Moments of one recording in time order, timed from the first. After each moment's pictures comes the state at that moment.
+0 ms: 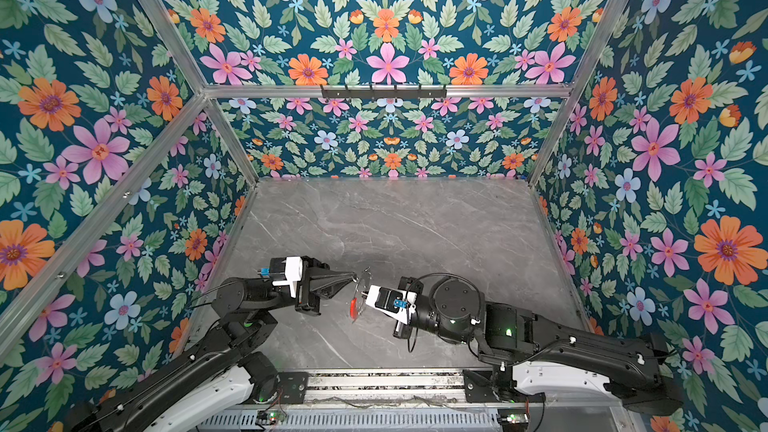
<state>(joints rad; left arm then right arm) -0.76 0.75 0.53 0.75 0.72 -0.23 1.34 0.88 0.93 -0.19 0.11 -0.29</state>
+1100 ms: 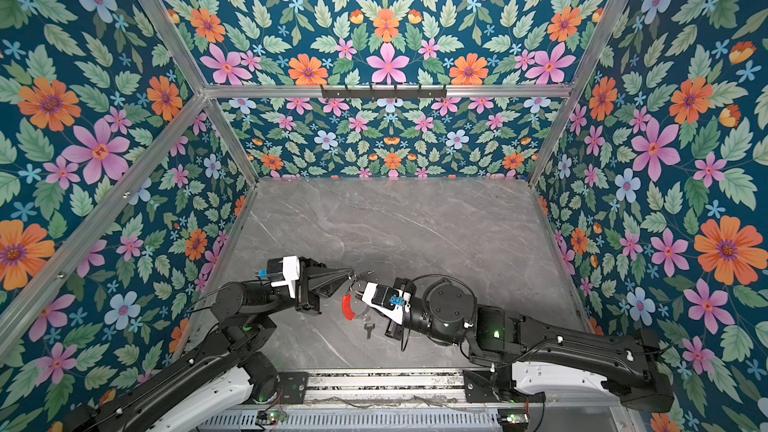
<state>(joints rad) -0.76 0.72 0.49 0.75 0.62 -0.22 1.35 0.91 0.87 -0.05 0.12 -0.21</state>
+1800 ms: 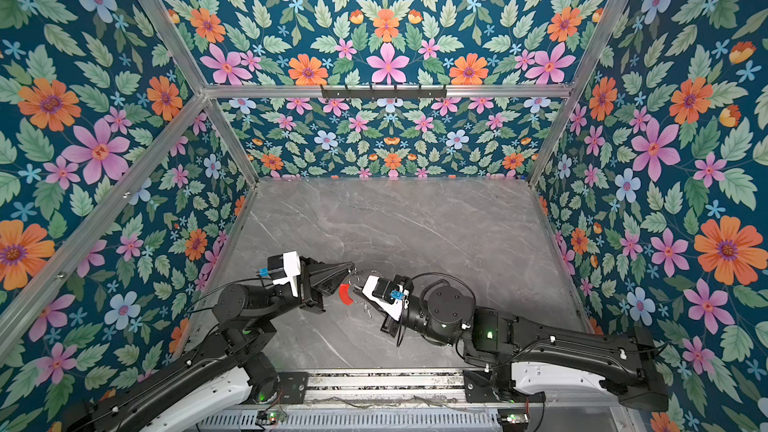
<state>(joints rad) -0.85 0.71 0.50 0.70 0.43 -0.20 1.35 0.93 0.84 0.05 0.17 -0.15</state>
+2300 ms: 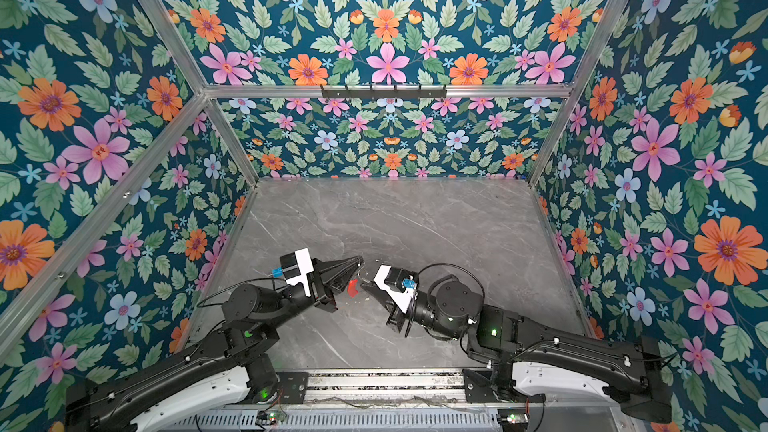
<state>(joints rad) -1.02 0.75 0.56 0.60 0.12 -0.09 1.27 0.89 0.80 0.08 0.09 -0.05</state>
